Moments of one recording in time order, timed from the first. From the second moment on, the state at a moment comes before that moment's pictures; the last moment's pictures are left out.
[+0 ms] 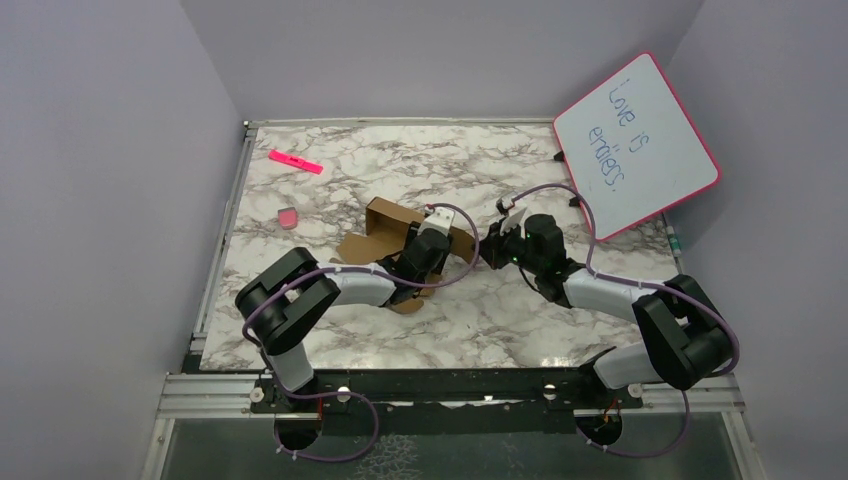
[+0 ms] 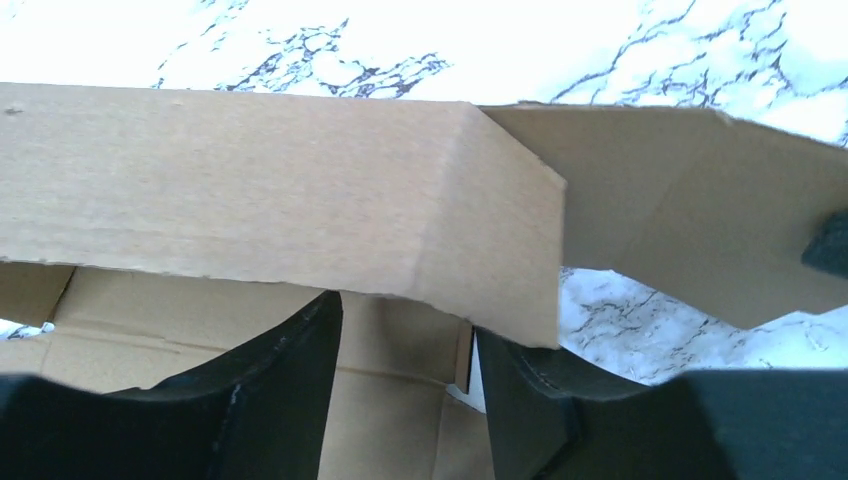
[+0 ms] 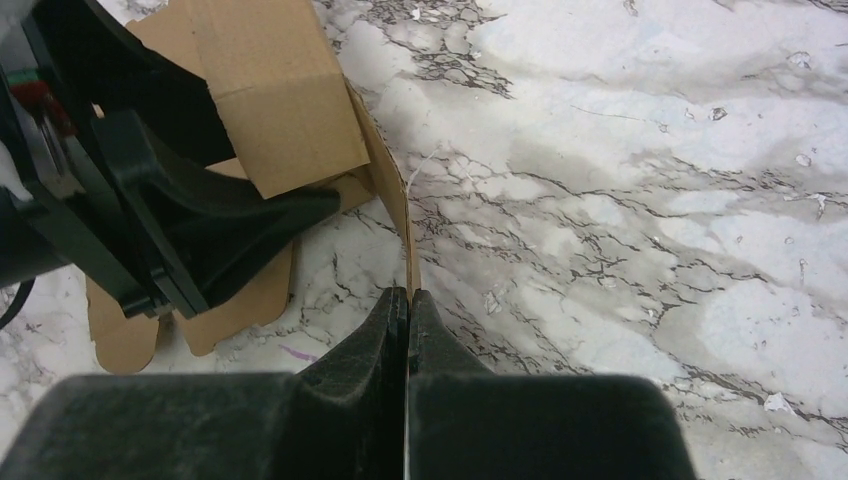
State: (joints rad) left arm -0.89 1.73 0.78 0.36 -0.51 -0.20; right arm 0.51 1.41 0.51 0.52 -0.26 0.16
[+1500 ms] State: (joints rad) left arm -0.77 1.68 0.61 0.53 -0.22 -0.39; right arm 0.44 1.54 0.56 0.52 -0.42 0.17
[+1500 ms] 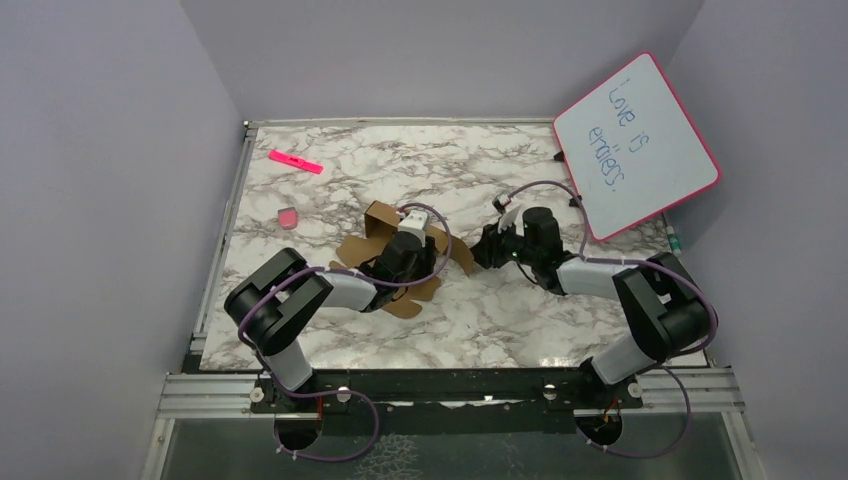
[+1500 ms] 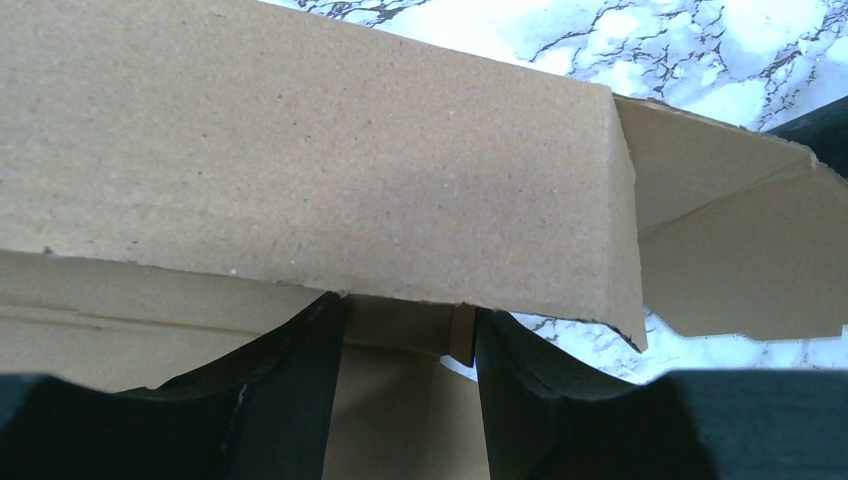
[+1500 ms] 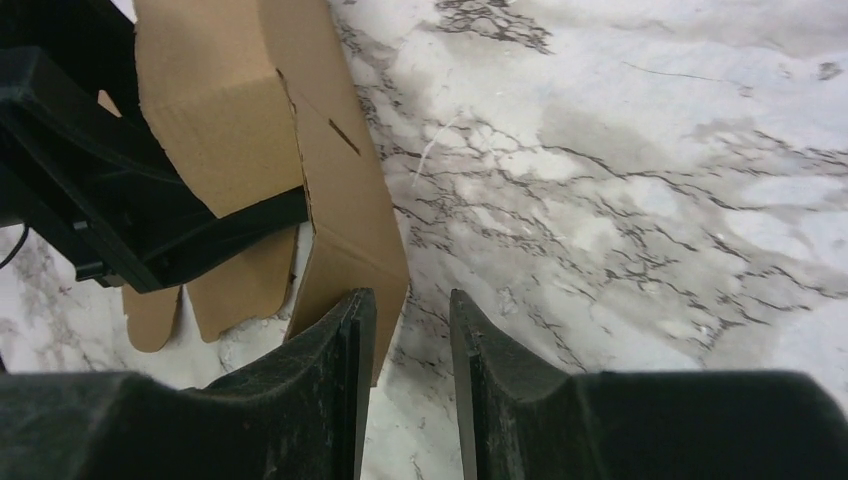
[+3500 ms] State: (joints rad) left arm -0.70 1.24 0.40 0.26 -0.23 -0.54; right arm 0.46 1.79 0.57 0.95 -0.78 0.36
